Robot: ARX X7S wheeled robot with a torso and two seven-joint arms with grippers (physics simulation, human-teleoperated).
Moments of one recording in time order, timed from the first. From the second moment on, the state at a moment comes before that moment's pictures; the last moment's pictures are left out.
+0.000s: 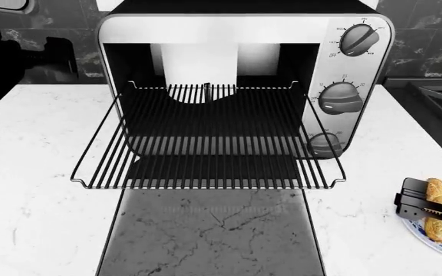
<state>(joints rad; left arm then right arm) -1.17 -0.56 0.11 0.05 -0.43 -1.18 -0.04 0.56 0.84 0.24 -0.11 1.75 1.40 1.25</state>
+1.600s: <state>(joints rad) -1.18 -0.58 0.12 0.05 -0.44 -1.19 -0.05 1.36 1.03 -0.44 -0.09 2.41 1.43 1.52</state>
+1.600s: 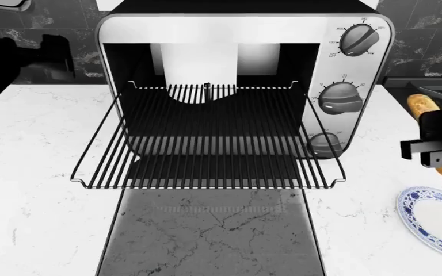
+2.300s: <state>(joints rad) -1.16 -0.59 0.11 0.09 -0.46 -1.20 -0.06 2.17 0.98 -1.19 -0.14 2.92 1.45 1.49</state>
